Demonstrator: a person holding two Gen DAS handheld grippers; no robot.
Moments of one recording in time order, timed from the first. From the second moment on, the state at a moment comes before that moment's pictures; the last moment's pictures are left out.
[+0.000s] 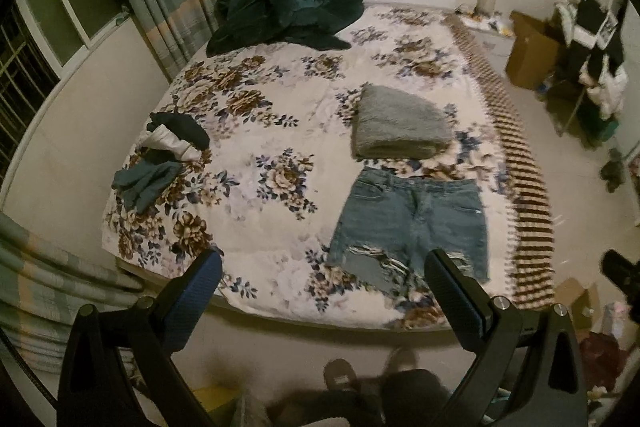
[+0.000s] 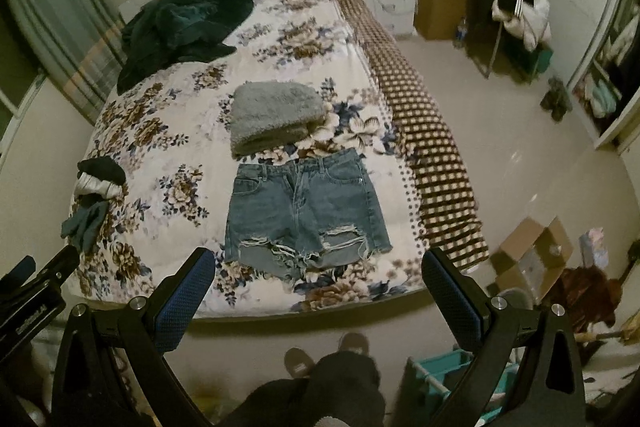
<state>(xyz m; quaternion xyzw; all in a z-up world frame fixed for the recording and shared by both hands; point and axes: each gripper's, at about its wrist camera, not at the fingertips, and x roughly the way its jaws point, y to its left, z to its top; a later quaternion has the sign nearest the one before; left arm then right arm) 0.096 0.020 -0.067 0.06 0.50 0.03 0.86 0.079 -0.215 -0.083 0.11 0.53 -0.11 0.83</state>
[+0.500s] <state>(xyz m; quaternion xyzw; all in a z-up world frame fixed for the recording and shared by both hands) 0.188 -0.167 -0.290 0.08 0.60 0.07 0.79 0.277 -0.444 -0.305 0.11 0.63 -0.08 0.77</state>
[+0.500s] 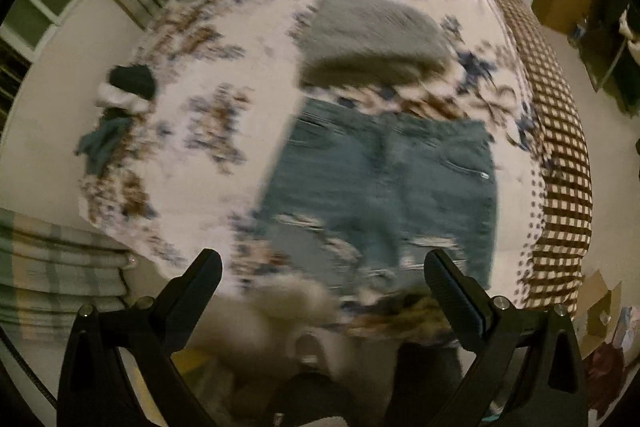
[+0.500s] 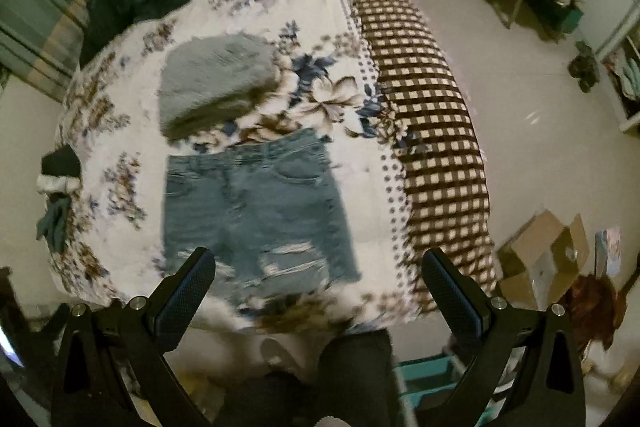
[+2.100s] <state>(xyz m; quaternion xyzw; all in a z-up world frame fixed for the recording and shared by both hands) 0.189 -0.072 -0.422 -0.18 0.57 0.09 0.80 0.440 -0.273 -0.505 0.09 0.68 0.13 0.71</state>
